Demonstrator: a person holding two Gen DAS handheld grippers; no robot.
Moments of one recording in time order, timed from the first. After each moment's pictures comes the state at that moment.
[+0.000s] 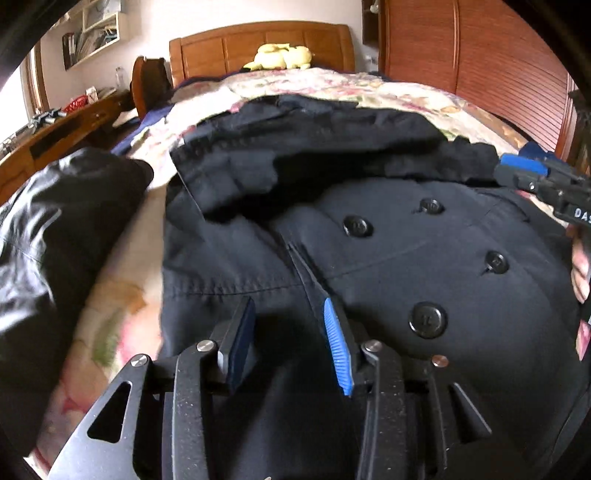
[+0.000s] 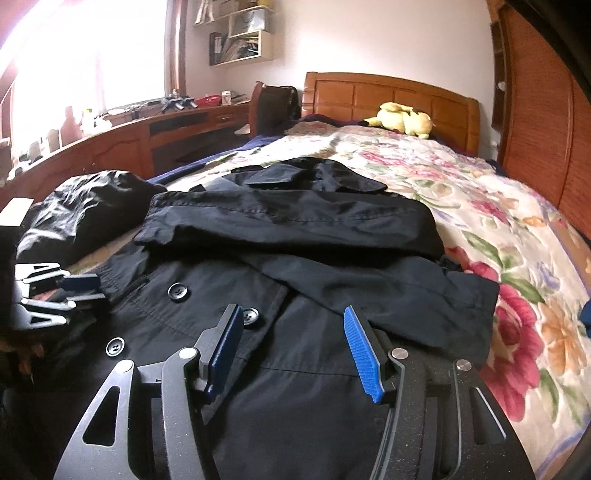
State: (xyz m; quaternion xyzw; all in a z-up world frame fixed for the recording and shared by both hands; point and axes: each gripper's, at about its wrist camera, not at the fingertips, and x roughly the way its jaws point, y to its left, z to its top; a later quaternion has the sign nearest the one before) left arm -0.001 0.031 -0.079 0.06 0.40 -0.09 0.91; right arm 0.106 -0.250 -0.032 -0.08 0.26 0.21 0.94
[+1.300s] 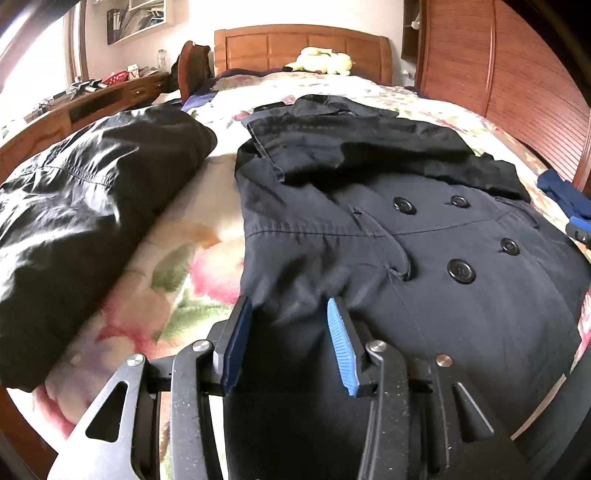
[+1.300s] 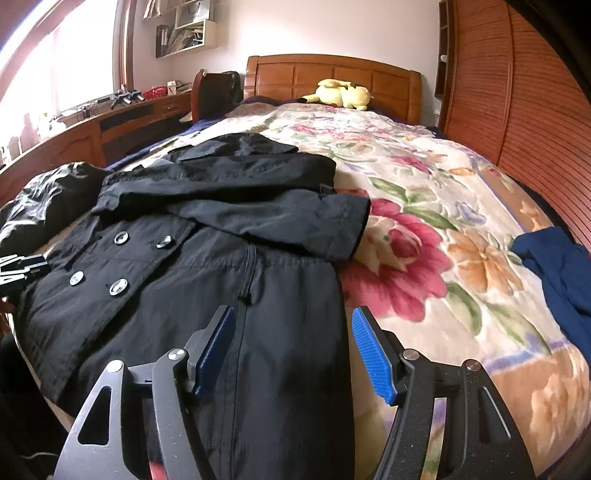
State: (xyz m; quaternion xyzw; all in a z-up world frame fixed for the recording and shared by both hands) left arm -0.049 0.082 -0.083 0.01 0.39 -0.04 0.92; right arm 0.040 -0.346 -0.030 -0.07 0.31 0.11 0.94
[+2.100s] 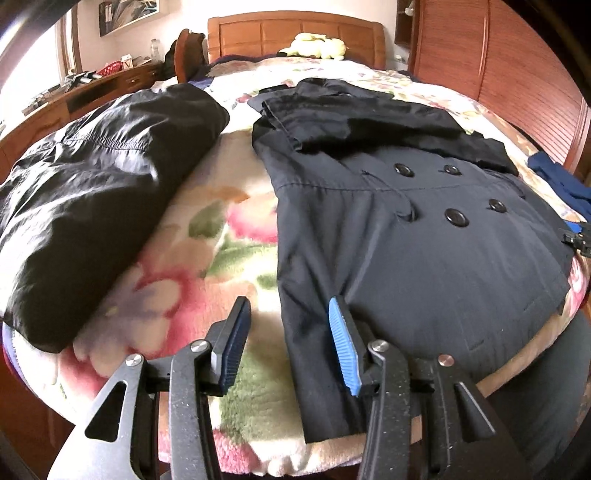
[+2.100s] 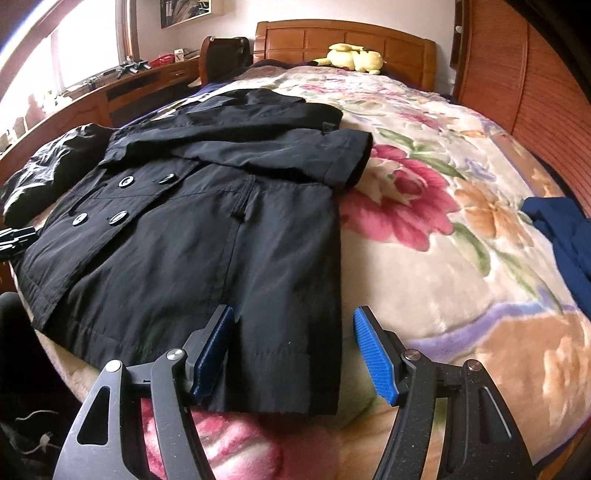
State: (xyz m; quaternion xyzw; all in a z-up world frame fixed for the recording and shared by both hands) left arm -0.084 0.110 -0.082 0.02 0.42 -0.06 0.91; right arm 0.035 -0.368 -0.048 -0.07 0.38 0.15 0.91
